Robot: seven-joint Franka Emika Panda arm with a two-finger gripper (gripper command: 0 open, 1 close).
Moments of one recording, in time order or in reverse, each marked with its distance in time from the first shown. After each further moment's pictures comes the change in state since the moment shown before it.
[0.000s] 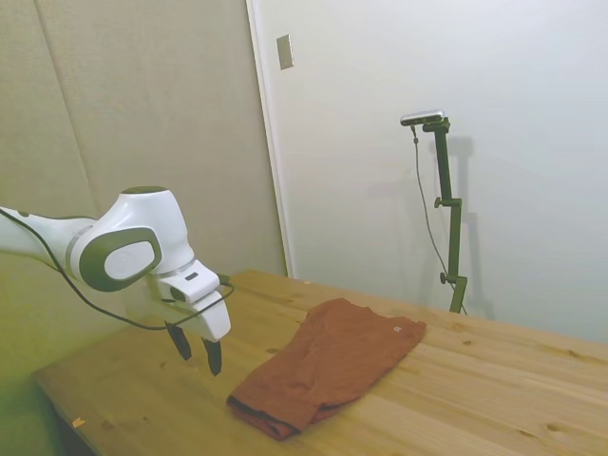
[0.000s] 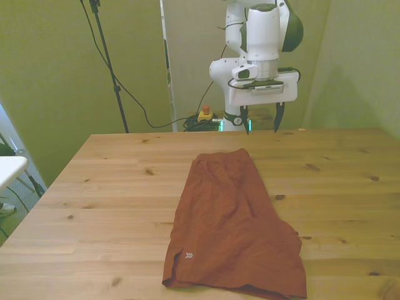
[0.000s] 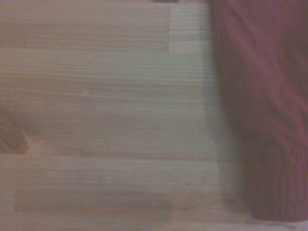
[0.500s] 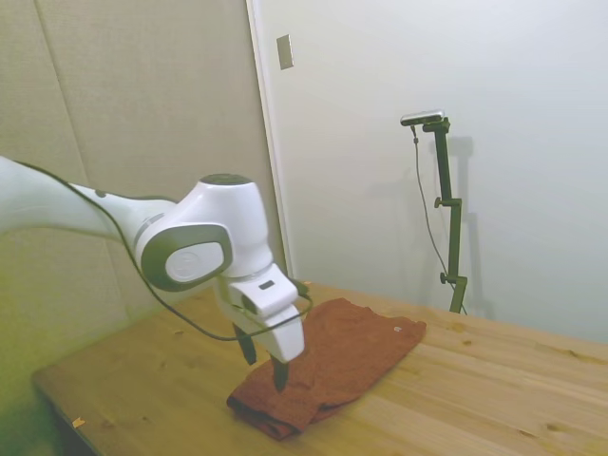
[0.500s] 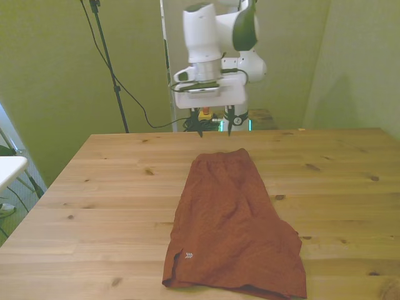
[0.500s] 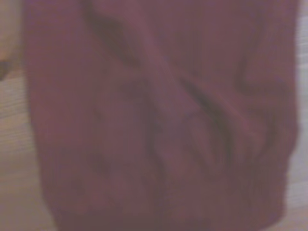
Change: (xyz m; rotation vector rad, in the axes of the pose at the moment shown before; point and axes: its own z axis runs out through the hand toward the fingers) arm 0.155 0.115 -0.024 0.050 -0.075 0.273
